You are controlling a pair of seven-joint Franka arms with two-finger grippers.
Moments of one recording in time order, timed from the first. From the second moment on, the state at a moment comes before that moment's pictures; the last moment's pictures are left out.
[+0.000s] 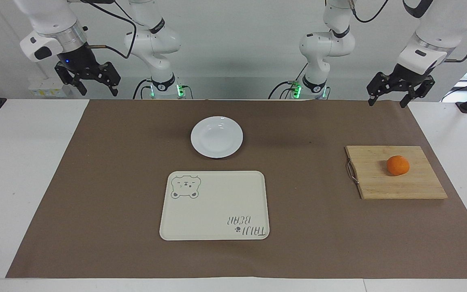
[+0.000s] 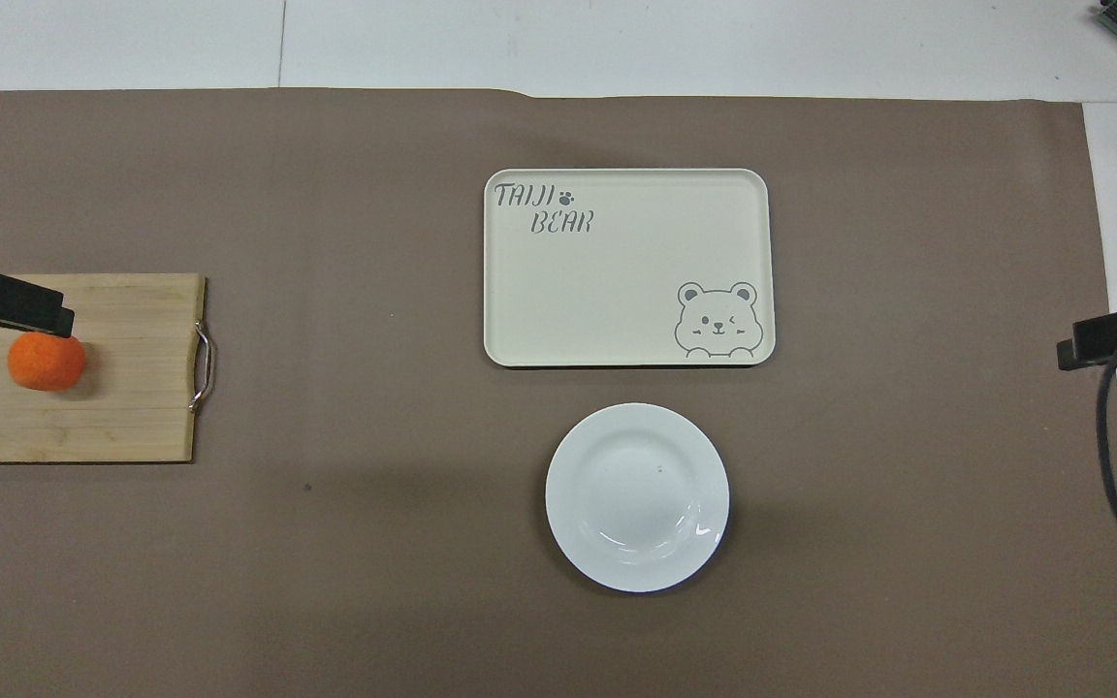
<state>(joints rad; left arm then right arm) -0.03 0.00 -0.03 -1.49 -0.02 1.49 0.06 0.11 -0.06 -0.16 -1.54 0.01 1.45 0.02</state>
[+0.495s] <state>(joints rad) 0.07 0.00 -0.03 -1.63 -0.02 1.69 0.14 0.11 -0.06 -0.16 -1.54 0.01 1.45 0.02</state>
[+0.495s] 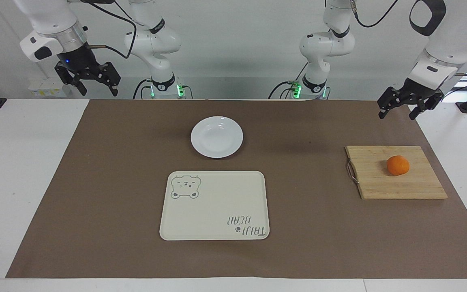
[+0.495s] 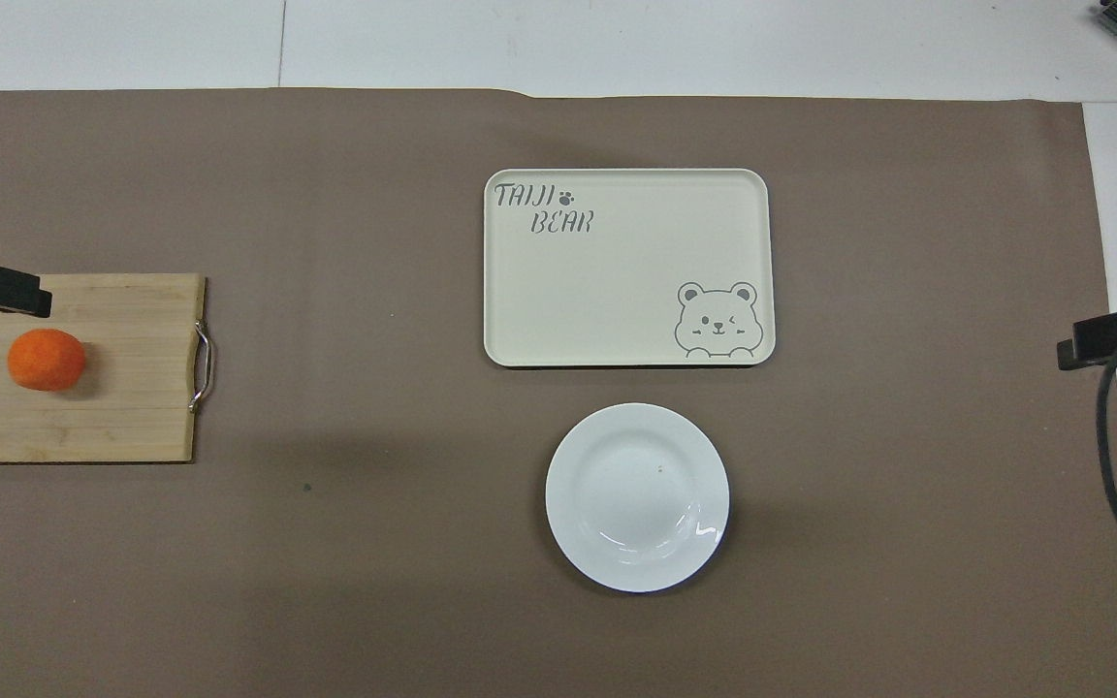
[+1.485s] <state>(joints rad) 0.24 0.22 -0.03 -1.80 -0.01 2.06 0.19 0.11 -0.06 -0.16 -1.54 0.01 1.45 0.02</state>
